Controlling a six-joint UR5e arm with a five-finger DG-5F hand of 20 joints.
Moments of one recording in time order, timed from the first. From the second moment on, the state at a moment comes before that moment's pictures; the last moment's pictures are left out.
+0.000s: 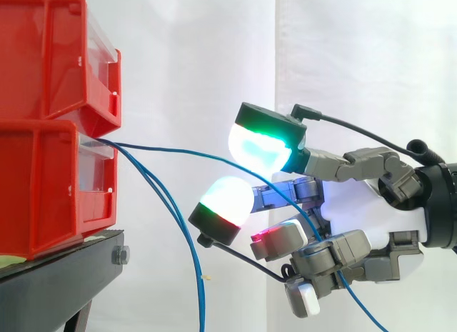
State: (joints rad) arm 0.12 -2.29 -1.22 -2.84 -1.29 0.02
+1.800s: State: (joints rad) arm 0.14 -2.27 -1.22 -2.91 -1.25 0.06
